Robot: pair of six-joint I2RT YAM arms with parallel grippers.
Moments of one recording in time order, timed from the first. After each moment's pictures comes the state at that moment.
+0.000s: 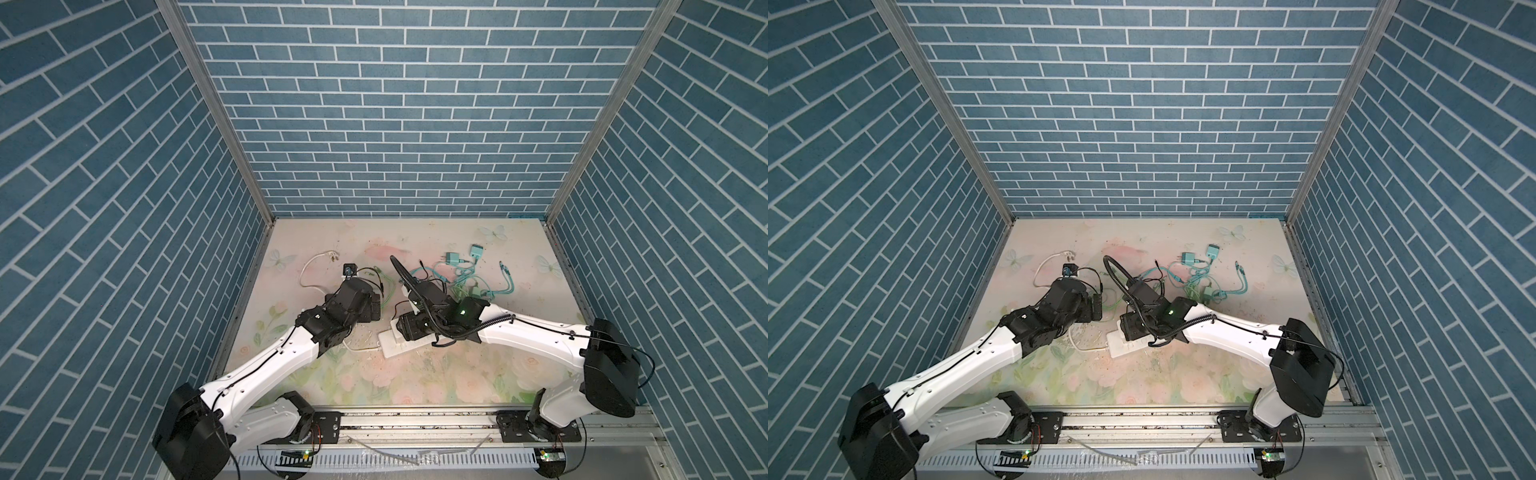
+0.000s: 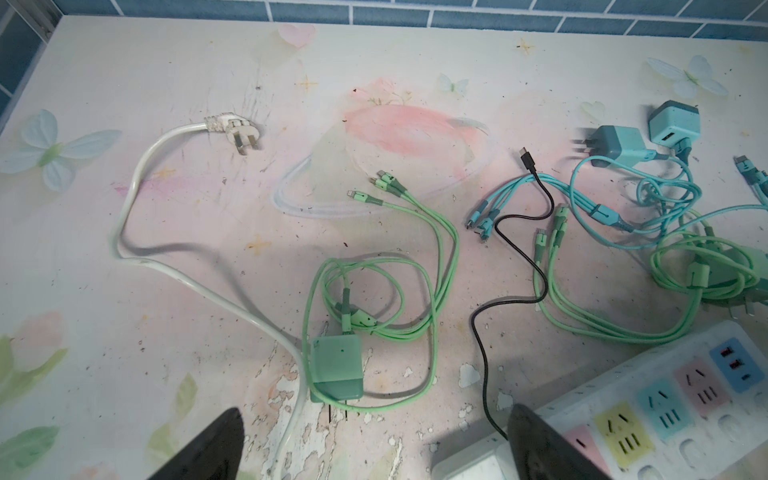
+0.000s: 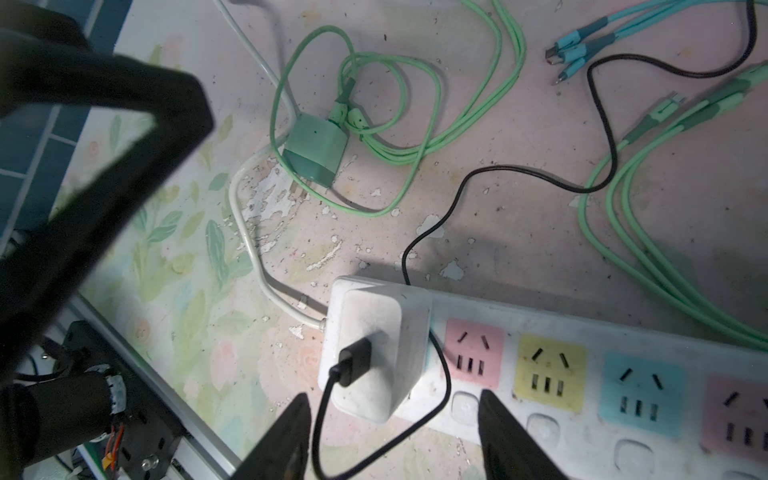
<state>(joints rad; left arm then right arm) -0.67 1.13 0.79 -0.47 -0.37 -0.50 1.05 1.52 1.10 -0.47 -0.01 0.55</state>
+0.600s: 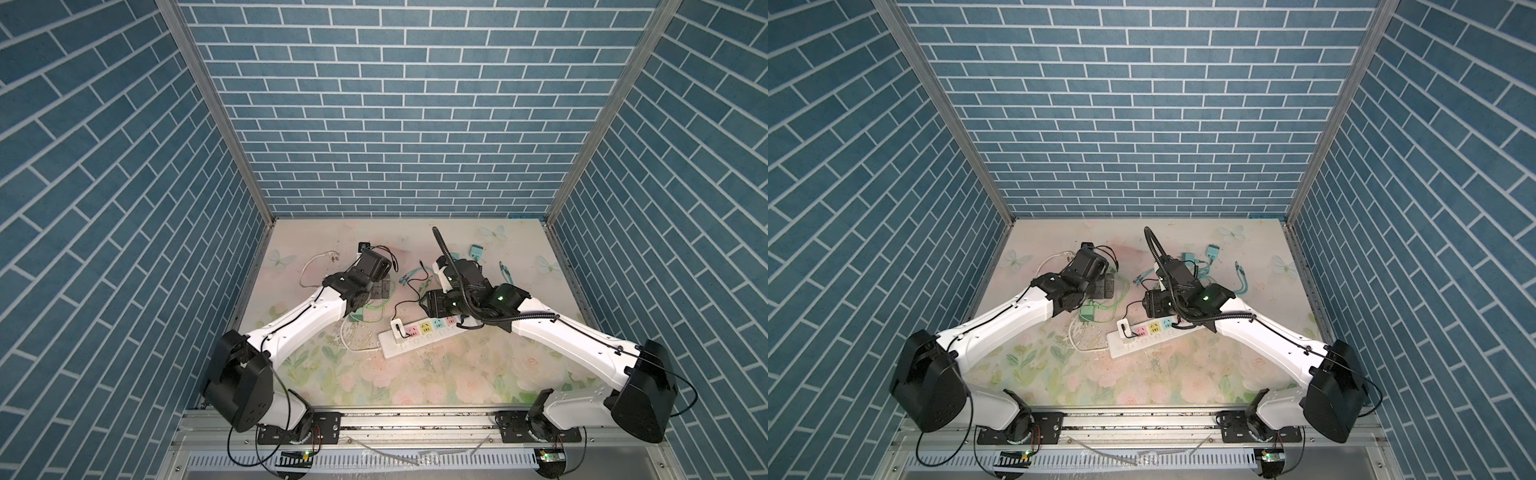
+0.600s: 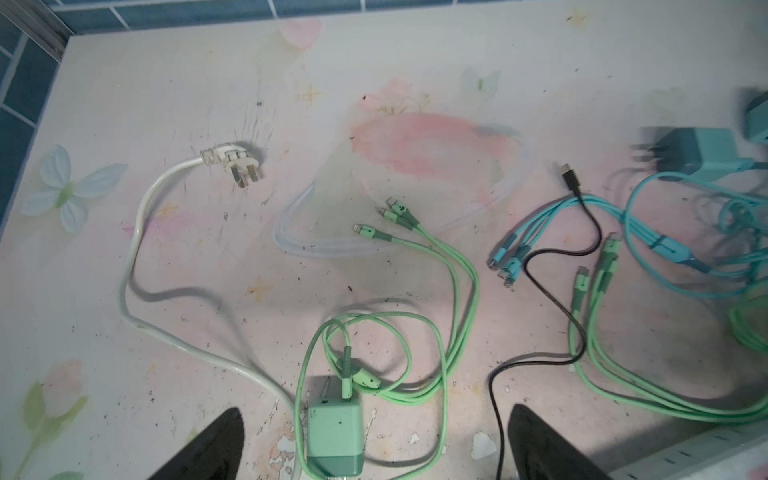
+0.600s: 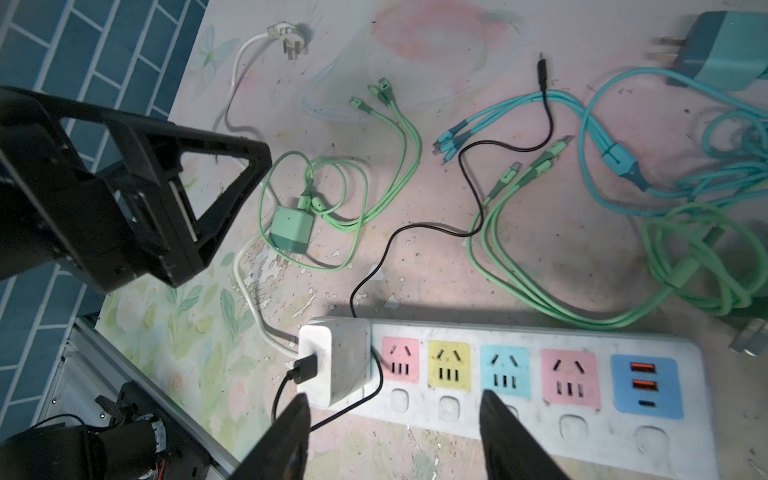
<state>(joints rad) -0.60 1.50 1.11 -0.59 -0.38 -0.46 0.82 1.35 1.09 -0.56 -0.05 0.54</state>
